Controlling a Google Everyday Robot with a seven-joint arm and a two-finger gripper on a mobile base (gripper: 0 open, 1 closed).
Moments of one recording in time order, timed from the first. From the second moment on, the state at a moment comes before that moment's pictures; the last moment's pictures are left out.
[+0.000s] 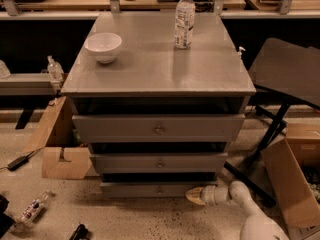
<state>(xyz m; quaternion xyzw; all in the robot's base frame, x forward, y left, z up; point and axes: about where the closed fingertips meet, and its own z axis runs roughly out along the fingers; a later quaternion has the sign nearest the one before) 0.610 -0.172 0.142 -0.48 0.72 0.30 0.39</state>
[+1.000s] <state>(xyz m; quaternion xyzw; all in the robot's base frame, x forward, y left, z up) 0.606 -0.163 0.138 -0.49 0.72 0.31 0.38</state>
